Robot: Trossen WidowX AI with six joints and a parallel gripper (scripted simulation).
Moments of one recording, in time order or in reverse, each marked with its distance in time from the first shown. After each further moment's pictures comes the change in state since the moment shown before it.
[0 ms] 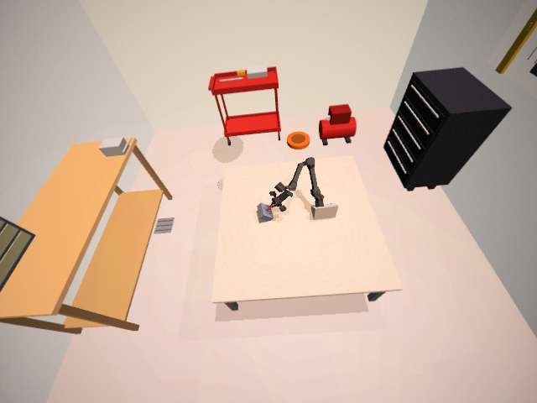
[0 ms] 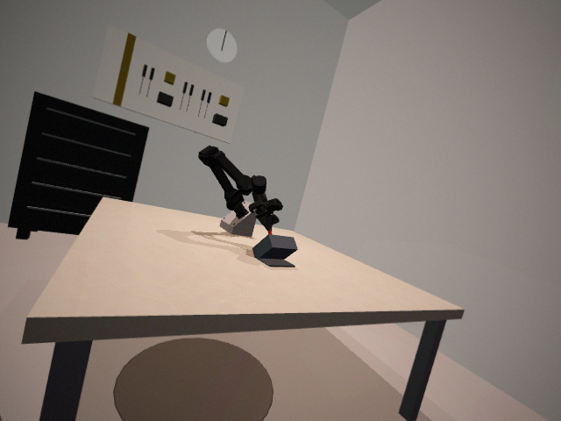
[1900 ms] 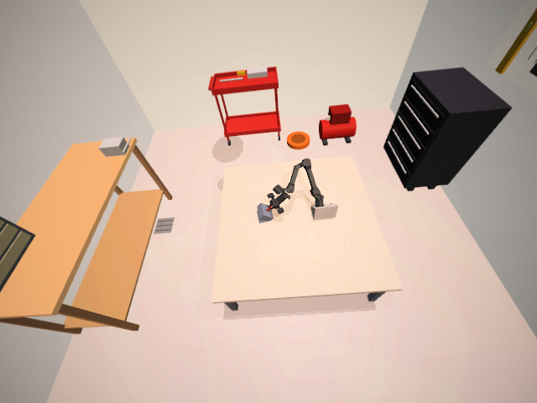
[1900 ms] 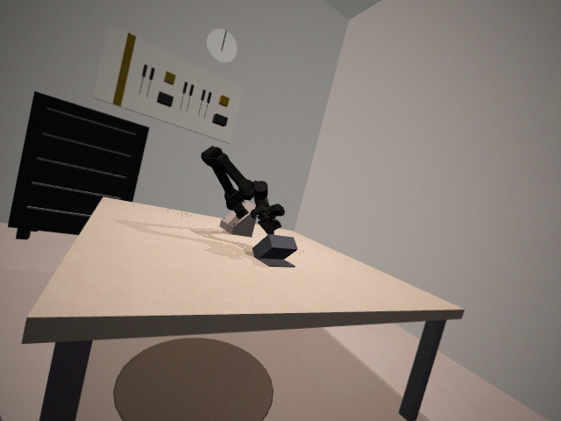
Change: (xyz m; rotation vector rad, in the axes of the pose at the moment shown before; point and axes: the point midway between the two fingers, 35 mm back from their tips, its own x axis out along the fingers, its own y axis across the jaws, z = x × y) arm 0.027 0.002 0.001 0.005 0.004 -0.004
